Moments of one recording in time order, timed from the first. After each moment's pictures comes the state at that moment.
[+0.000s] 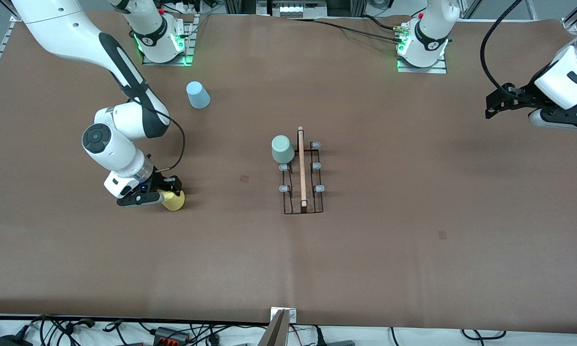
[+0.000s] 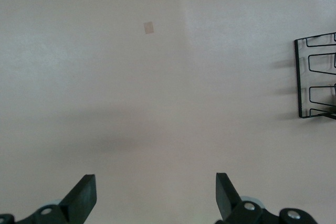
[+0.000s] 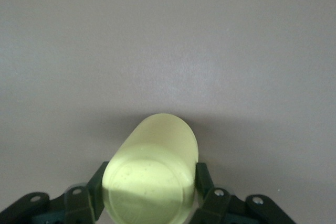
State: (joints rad) left arm -0.05 -0.02 -0.01 -1.63 0.00 1.56 0.02; right arm -0.02 0.48 0.21 -2.03 -0.06 2.66 0.08
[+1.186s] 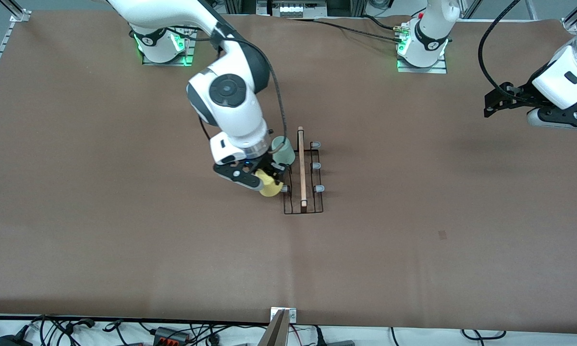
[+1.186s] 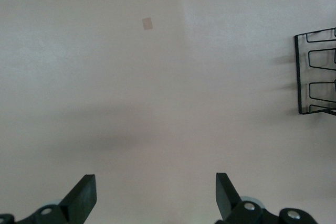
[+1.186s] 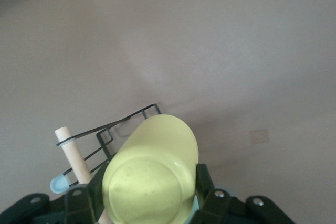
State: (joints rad) left arm -0.05 -0.02 -0.02 -1.62 0.00 1.54 0.02; right arm 0.51 0.64 0.22 -1.33 -0.16 2.17 1.18
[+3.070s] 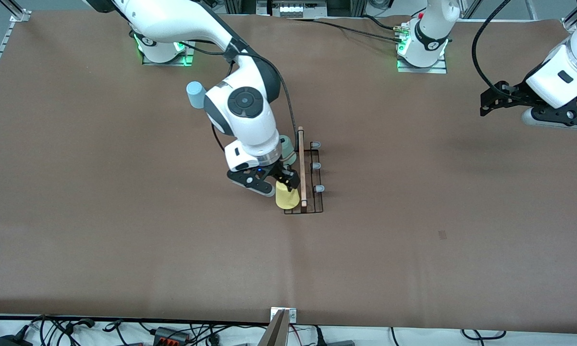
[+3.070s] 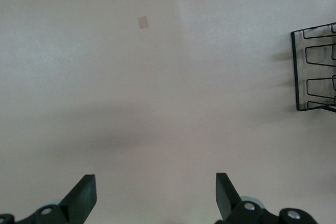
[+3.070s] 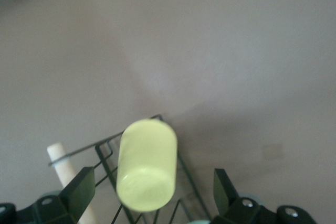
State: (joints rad) left arm -0.05 -0.02 -0.03 -1.62 0.00 1.54 0.02; right arm 0.52 0.67 0.17 -1.32 -0.18 2.21 1.15
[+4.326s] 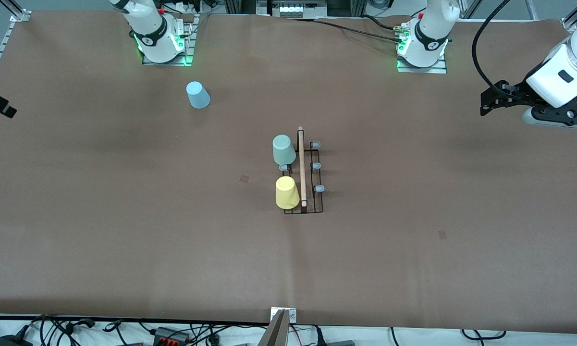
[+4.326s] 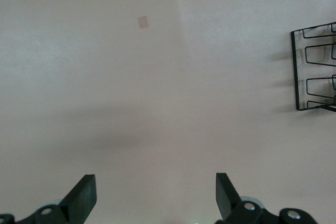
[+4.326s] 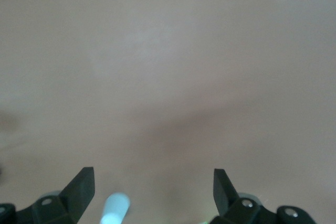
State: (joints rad) left arm -0.05 -0.02 -0.03 -1.62 0.00 1.53 0.02; right arm -0.14 0.00 -0.04 -1.53 0.04 1.47 0.17
